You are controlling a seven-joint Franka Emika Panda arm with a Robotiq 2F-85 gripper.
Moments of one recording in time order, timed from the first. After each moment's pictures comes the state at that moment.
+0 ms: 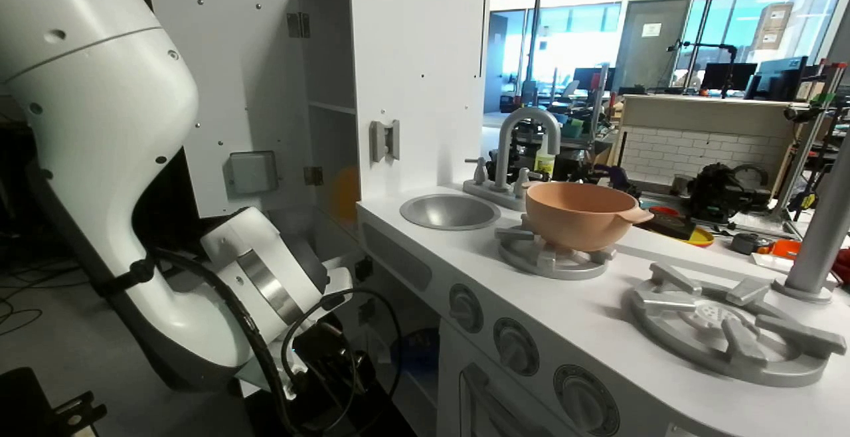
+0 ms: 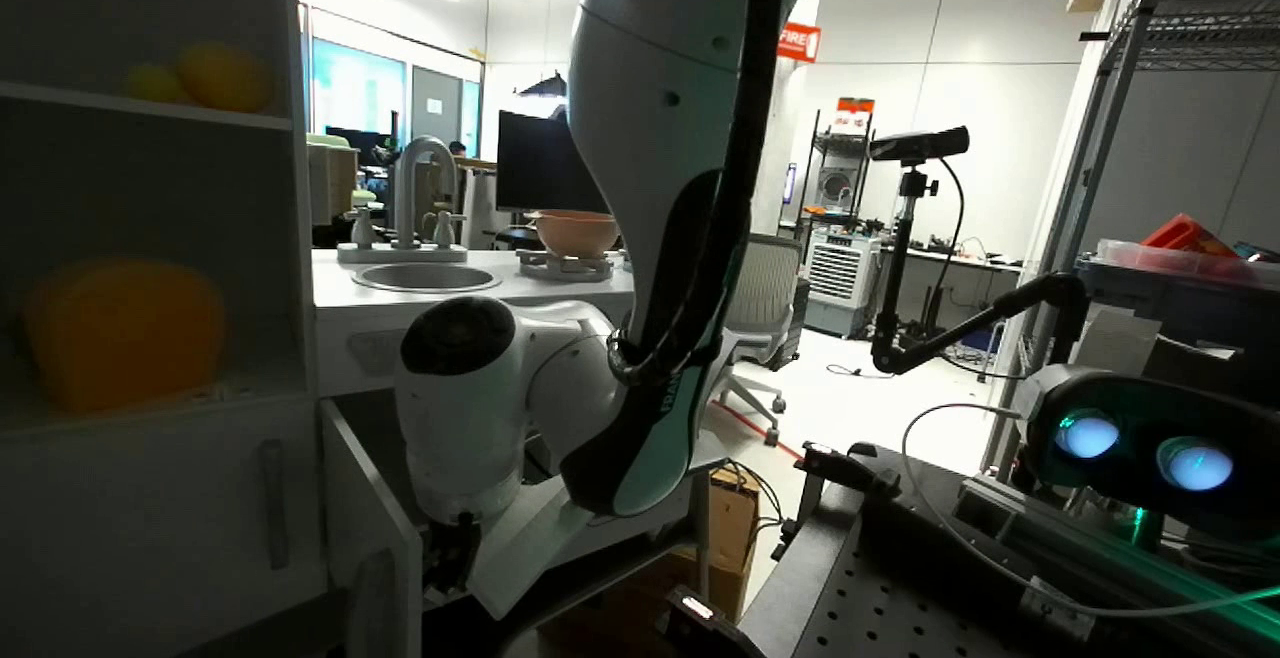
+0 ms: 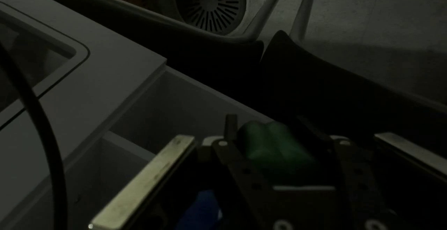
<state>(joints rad) 0.42 1.14 -0.32 -1.70 -1.01 2.98 1.19</state>
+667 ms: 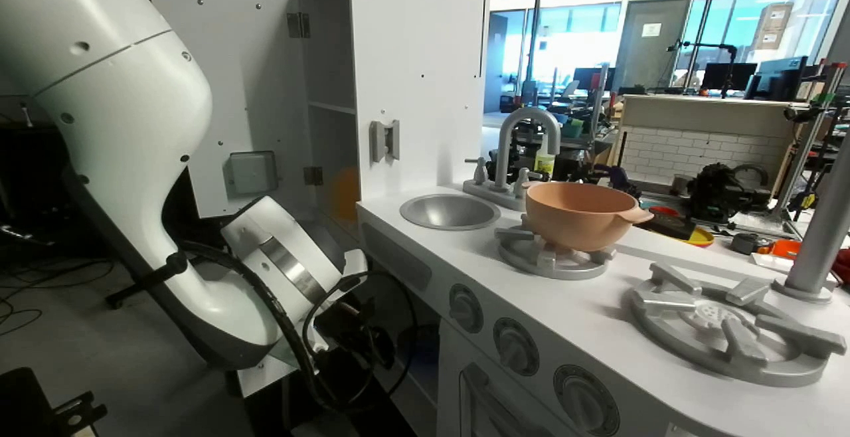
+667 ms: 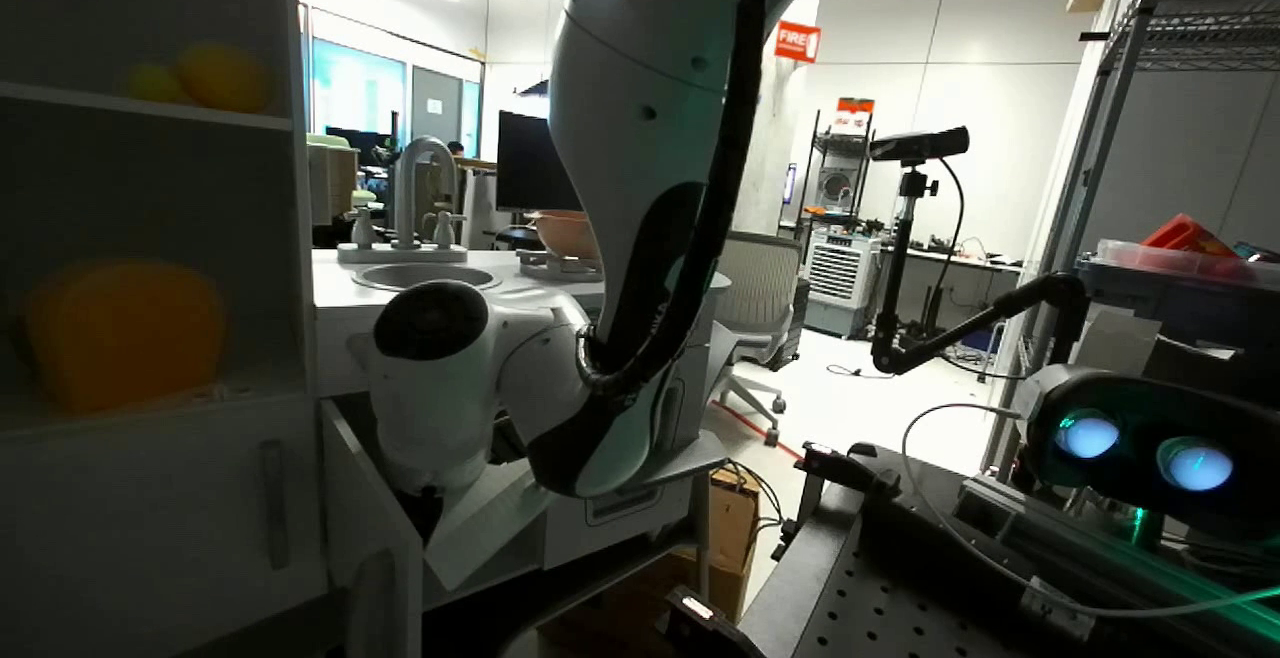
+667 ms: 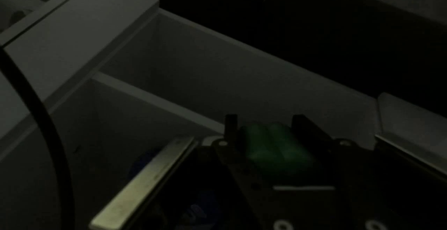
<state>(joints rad) 0.42 1.19 -0.35 -1.57 -1.01 2.98 1.27</state>
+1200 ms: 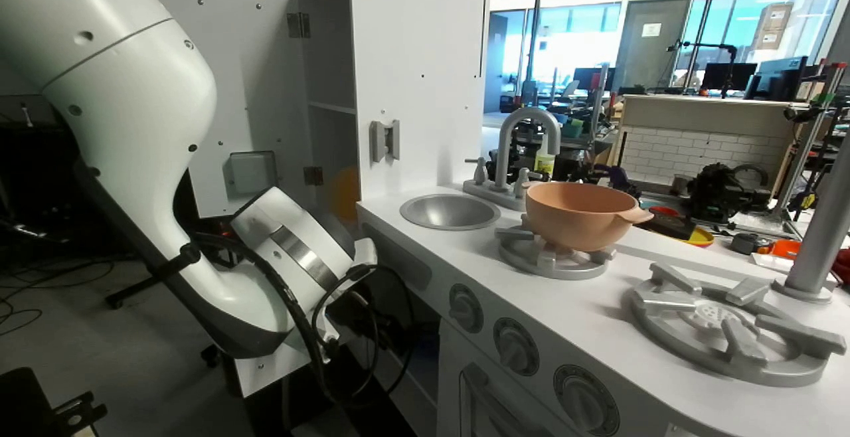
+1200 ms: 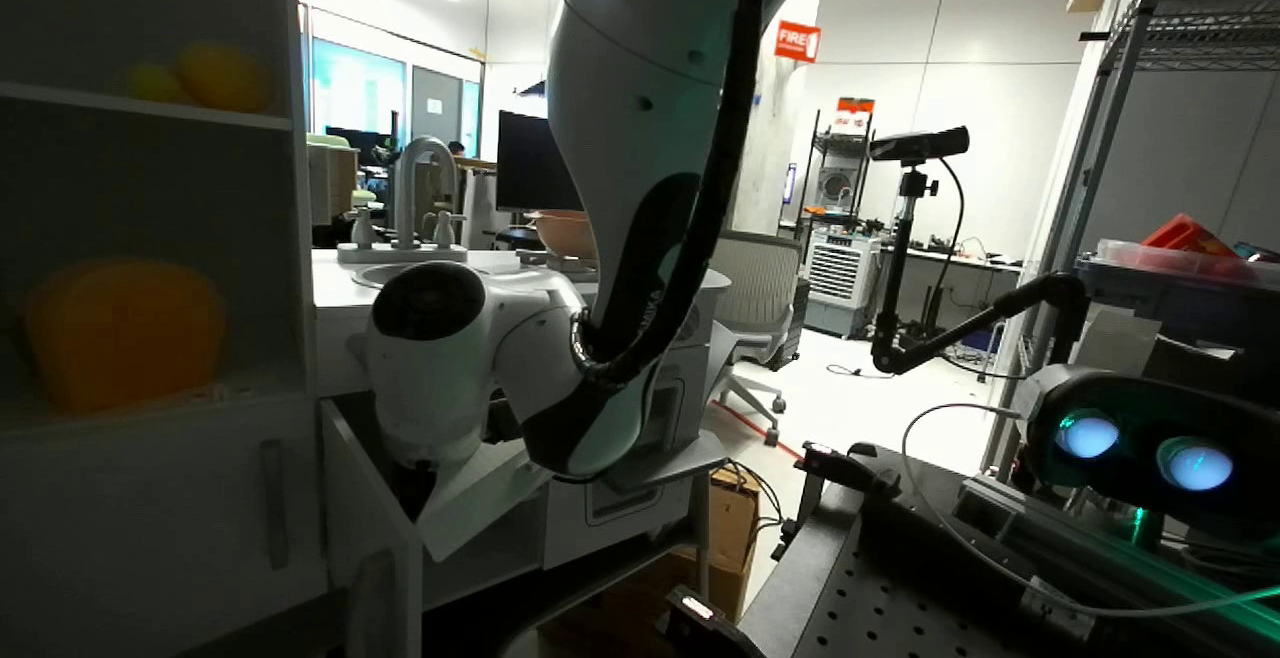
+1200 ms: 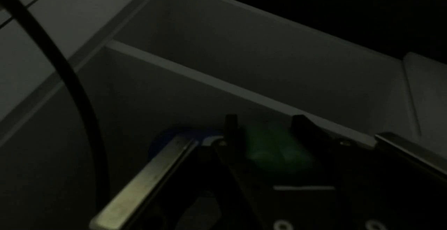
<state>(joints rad) 0.42 1.19 -0.39 -1.54 -1.01 2.99 1.32</state>
